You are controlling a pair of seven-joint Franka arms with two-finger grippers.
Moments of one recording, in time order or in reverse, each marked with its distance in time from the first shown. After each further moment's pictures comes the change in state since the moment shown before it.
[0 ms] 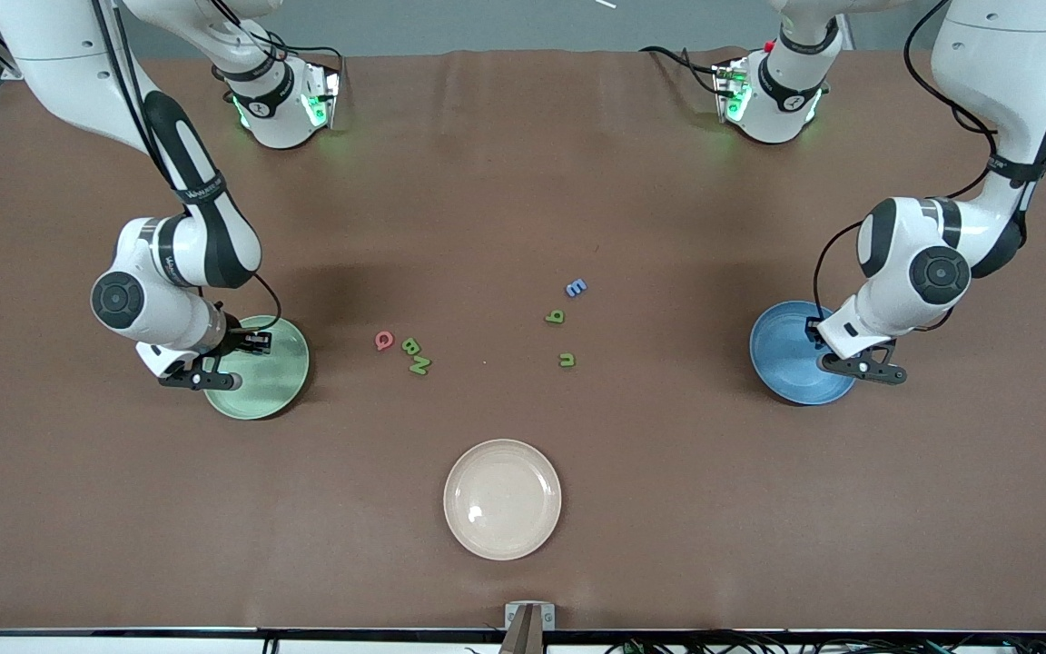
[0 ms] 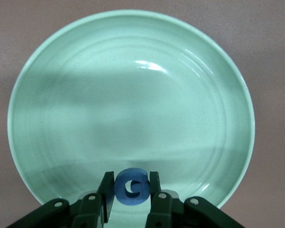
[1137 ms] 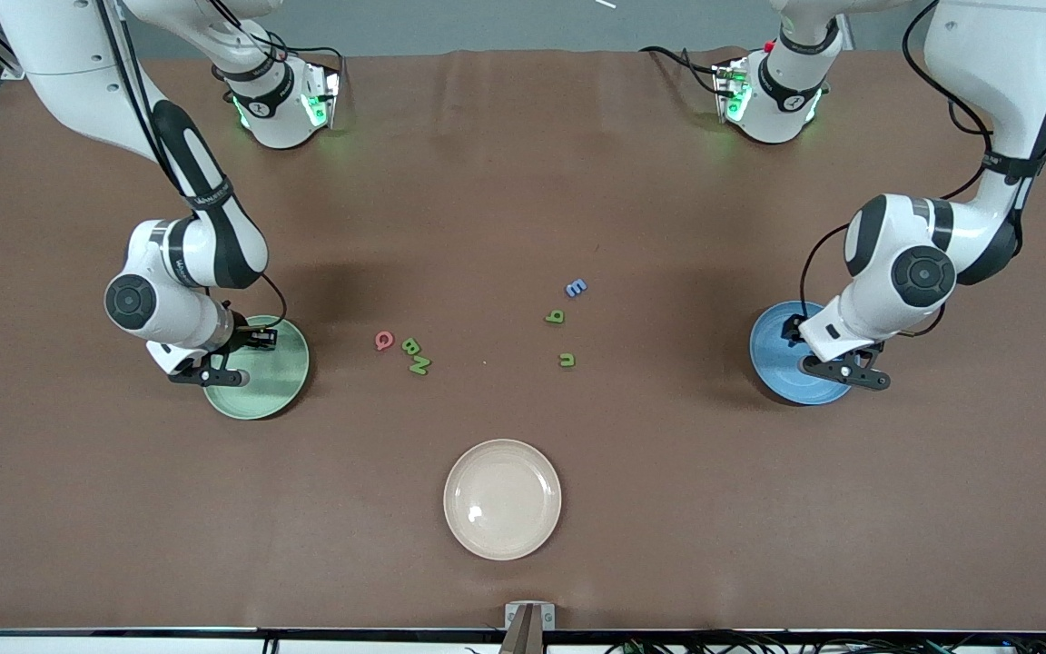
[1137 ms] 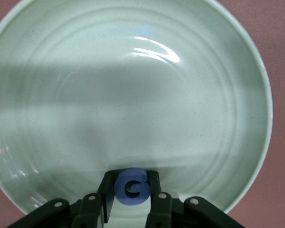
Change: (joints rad) left arm 0.003 -0.070 -0.139 0.102 0.007 -0.211 -0.119; right arm 0.000 0.027 0.001 -0.023 0.000 0.028 0.000
